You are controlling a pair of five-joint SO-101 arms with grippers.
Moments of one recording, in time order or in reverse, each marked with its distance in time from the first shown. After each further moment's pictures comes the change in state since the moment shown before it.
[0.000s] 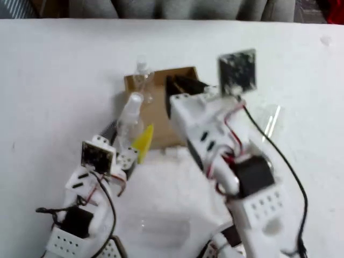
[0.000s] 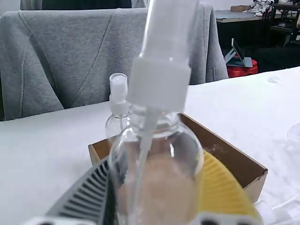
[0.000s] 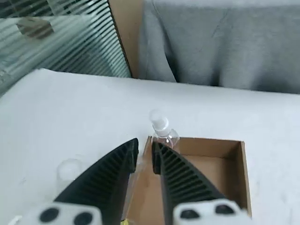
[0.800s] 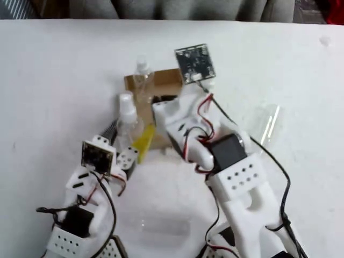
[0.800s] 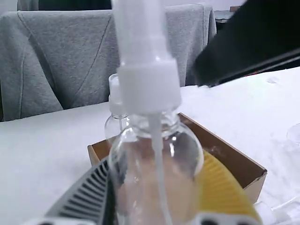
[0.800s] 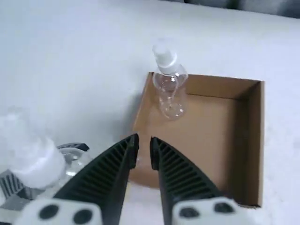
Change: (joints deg) left arm 0.1 0.0 0.0 -0.4 0.1; right arm -2.1 8.4 0.0 8.0 0.3
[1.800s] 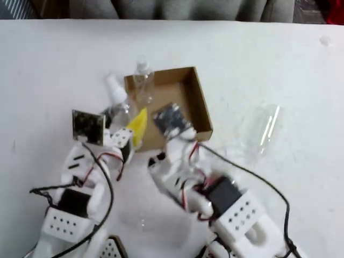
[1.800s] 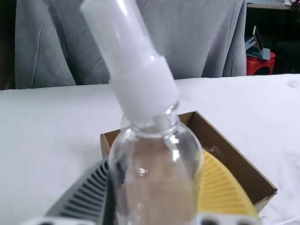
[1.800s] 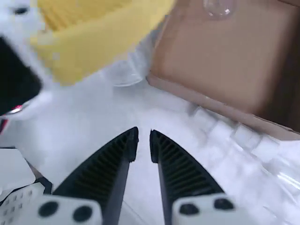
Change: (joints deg) left arm -3.9 26.5 -16.8 -1.8 6.6; right arm -15.9 -20.7 28.6 1.7 3.6
